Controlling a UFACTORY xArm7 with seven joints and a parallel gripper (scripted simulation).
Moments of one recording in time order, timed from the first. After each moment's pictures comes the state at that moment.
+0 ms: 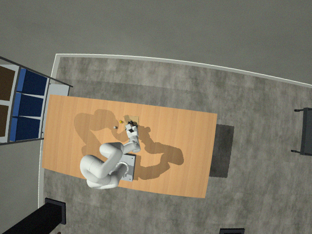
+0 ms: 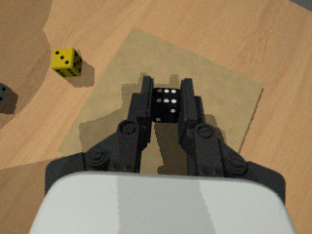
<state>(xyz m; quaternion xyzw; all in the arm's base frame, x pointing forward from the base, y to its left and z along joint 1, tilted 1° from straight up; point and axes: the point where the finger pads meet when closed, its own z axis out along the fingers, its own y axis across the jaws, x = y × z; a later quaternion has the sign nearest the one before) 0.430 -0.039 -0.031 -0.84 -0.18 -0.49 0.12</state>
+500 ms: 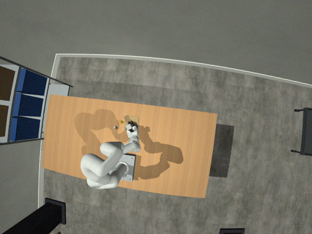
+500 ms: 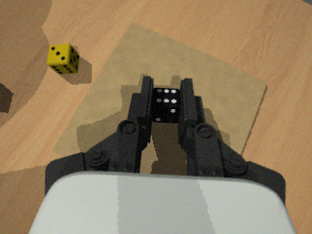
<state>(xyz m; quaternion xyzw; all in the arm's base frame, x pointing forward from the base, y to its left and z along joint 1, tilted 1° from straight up) 0.430 -0.039 -0.037 -0.84 -0.18 -0.49 0.12</state>
